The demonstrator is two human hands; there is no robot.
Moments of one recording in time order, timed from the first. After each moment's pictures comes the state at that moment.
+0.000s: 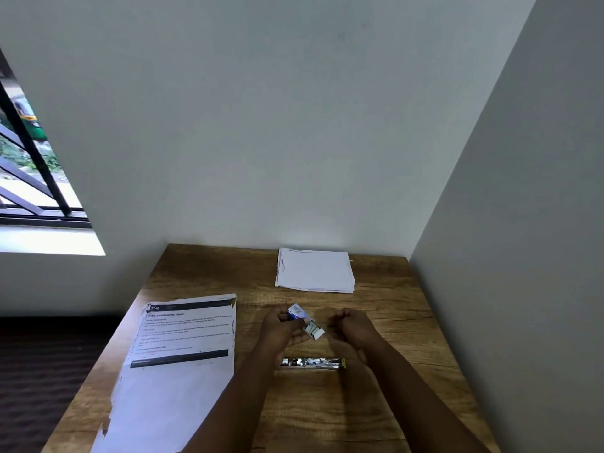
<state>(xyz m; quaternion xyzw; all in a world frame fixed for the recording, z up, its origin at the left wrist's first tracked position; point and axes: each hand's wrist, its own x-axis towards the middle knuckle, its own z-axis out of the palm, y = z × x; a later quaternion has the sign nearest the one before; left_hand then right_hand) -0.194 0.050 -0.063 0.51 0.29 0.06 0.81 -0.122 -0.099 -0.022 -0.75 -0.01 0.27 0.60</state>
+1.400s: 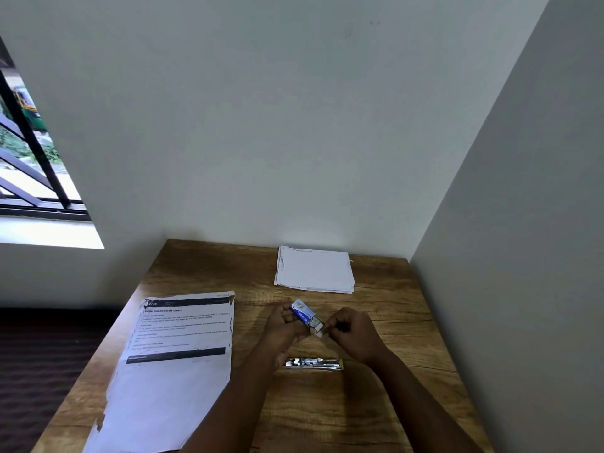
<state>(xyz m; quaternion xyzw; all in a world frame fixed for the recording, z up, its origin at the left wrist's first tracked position) -0.188 0.043 -0.065 0.49 0.28 0.06 0.82 -0.119 -0.117 -0.031 -0.86 -0.32 0.10 0.39</state>
